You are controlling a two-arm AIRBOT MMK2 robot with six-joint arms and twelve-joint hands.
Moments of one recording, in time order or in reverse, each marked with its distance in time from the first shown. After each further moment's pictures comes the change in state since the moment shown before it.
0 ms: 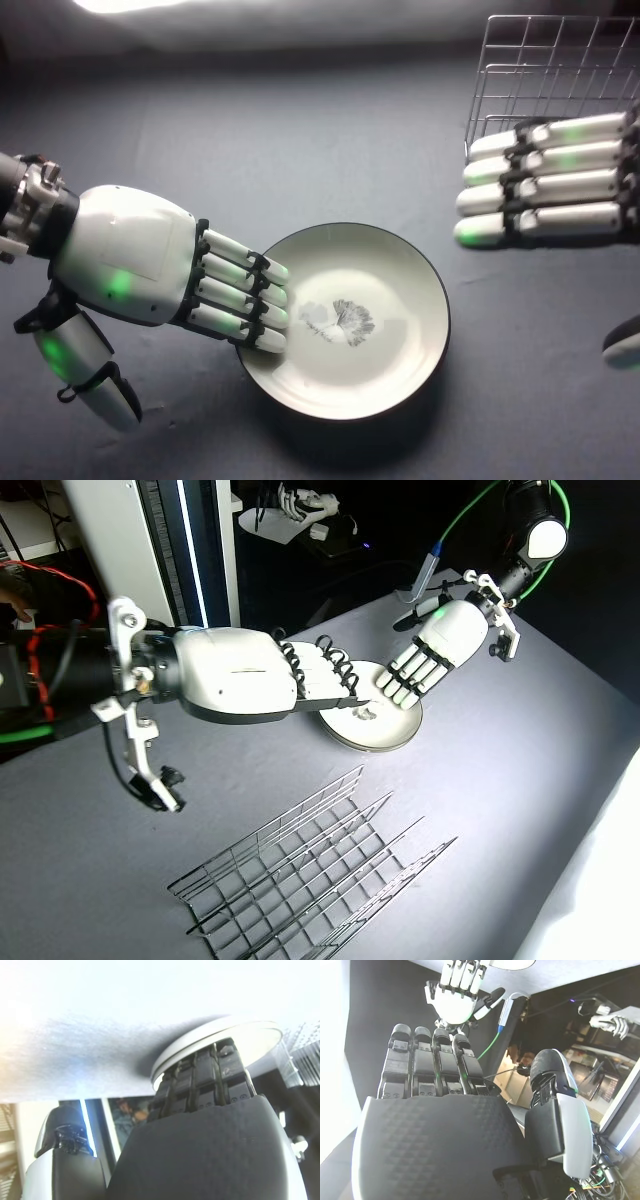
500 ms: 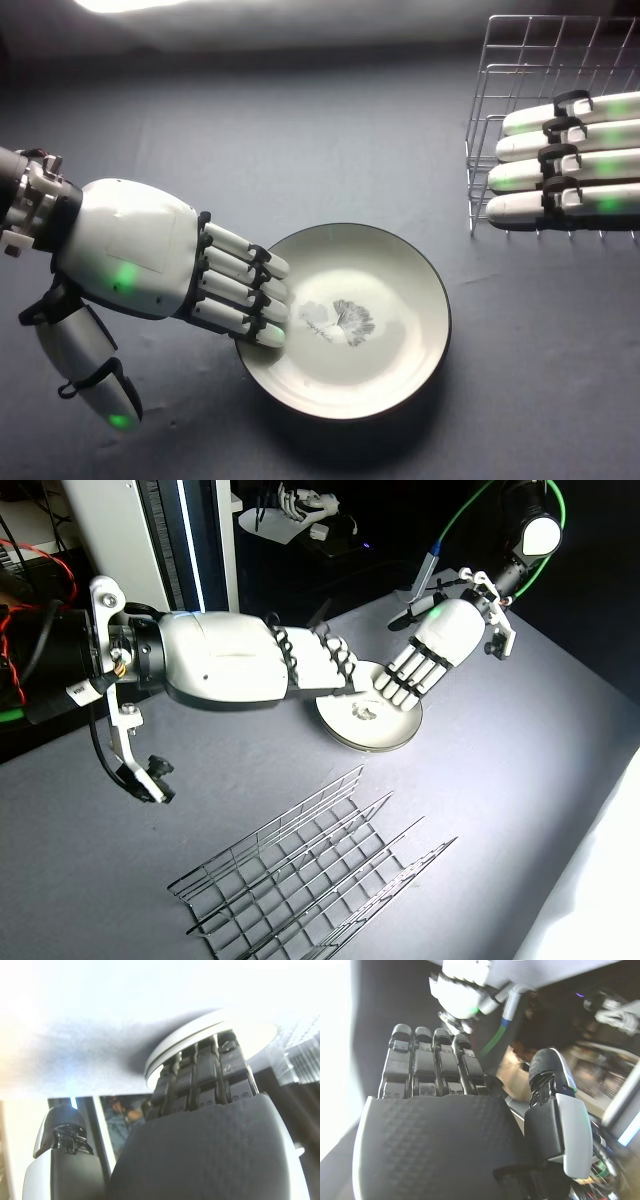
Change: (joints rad) left arm -0.010 0.018 -0.039 -0.019 0.022 -0.014; right arm 0.012 0.075 -0.043 0.047 -0.010 -0.006
